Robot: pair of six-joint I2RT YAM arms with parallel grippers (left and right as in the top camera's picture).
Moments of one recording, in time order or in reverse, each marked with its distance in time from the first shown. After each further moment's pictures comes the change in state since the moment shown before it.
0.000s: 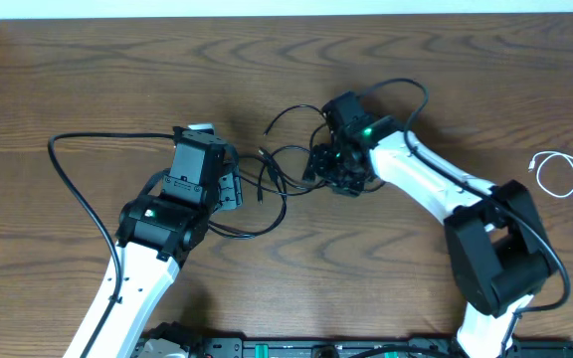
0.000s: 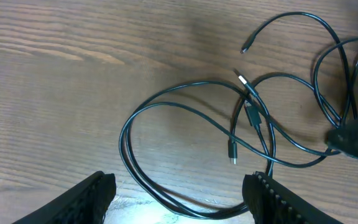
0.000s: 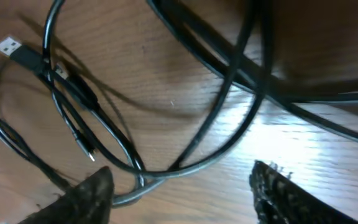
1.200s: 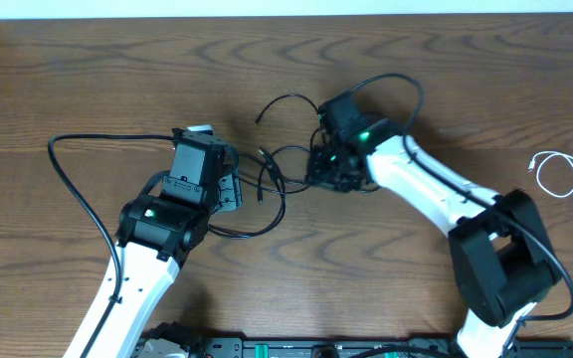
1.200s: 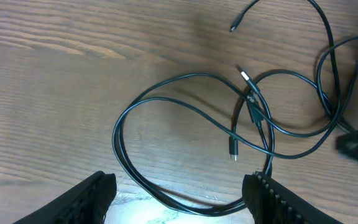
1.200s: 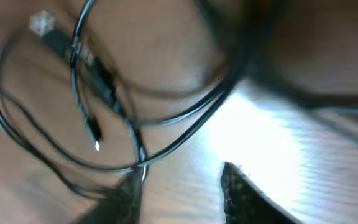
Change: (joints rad) left arm 0.000 0.000 0.000 -0.014 0.000 -0.014; right arm 0.050 -0.046 -0.003 0.006 0.036 -0.114
